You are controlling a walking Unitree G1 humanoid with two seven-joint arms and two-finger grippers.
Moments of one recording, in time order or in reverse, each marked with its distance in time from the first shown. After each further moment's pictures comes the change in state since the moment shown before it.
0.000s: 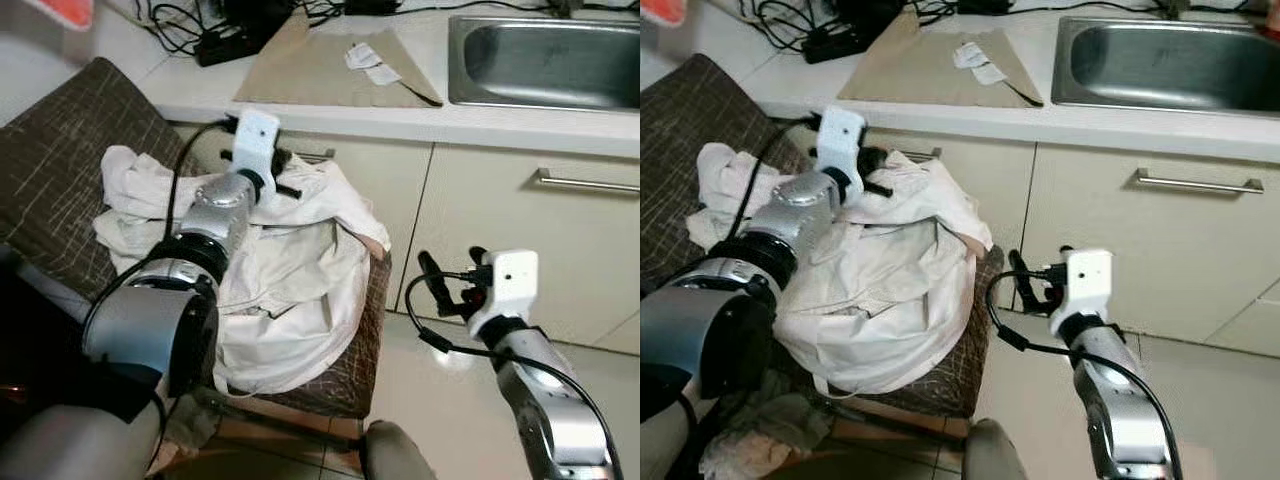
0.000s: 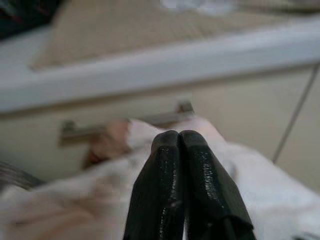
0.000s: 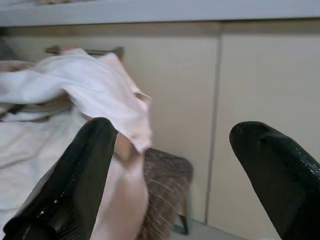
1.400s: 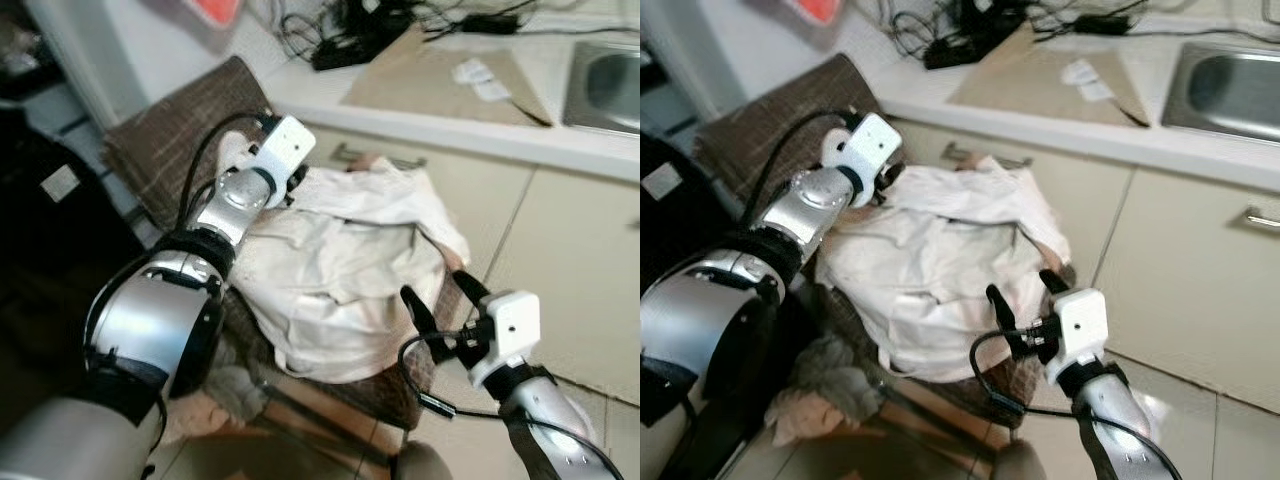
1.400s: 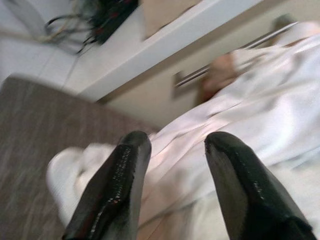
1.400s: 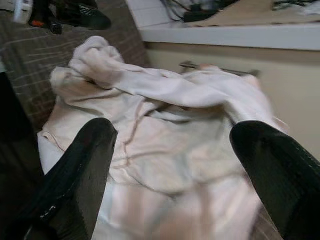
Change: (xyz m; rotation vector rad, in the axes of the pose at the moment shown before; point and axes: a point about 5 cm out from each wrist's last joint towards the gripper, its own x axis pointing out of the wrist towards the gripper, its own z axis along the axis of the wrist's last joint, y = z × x) left arm 0.006 -0.022 -0.001 0.451 0.098 -0.077; right arm -0.055 0.022 -0.004 -0.045 -0.050 0.173
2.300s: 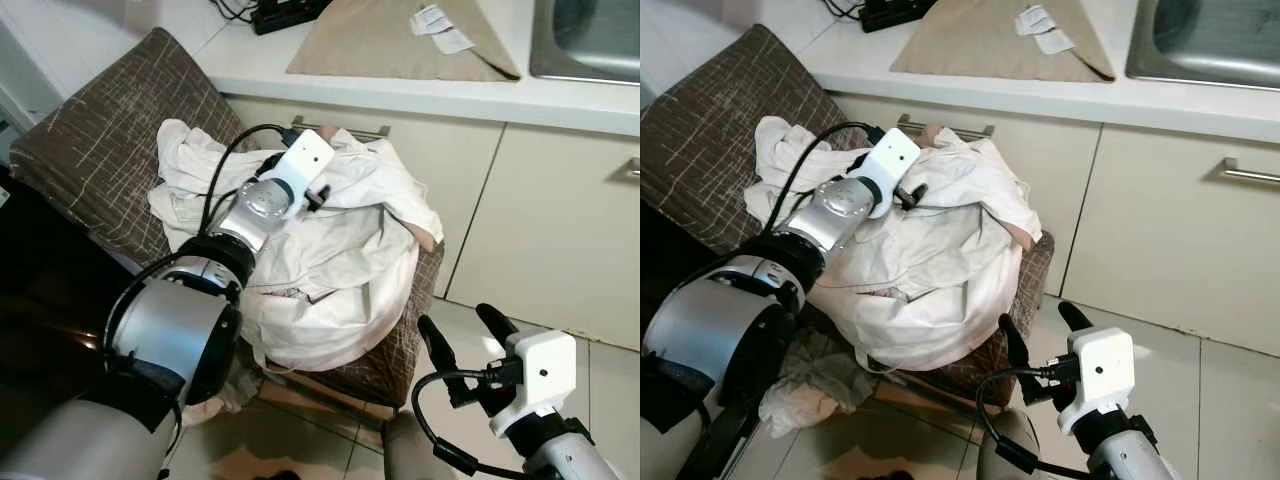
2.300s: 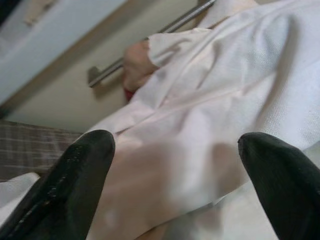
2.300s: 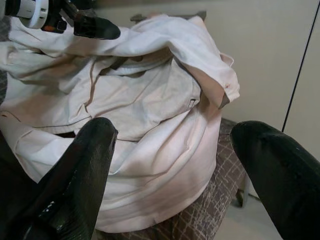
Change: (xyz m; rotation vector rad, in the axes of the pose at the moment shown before) left arm 0.007 -0.027 0.003 -0.029 0.039 -0.037; right arm -0.045 0.018 0.010 0.039 0.073 -0.093
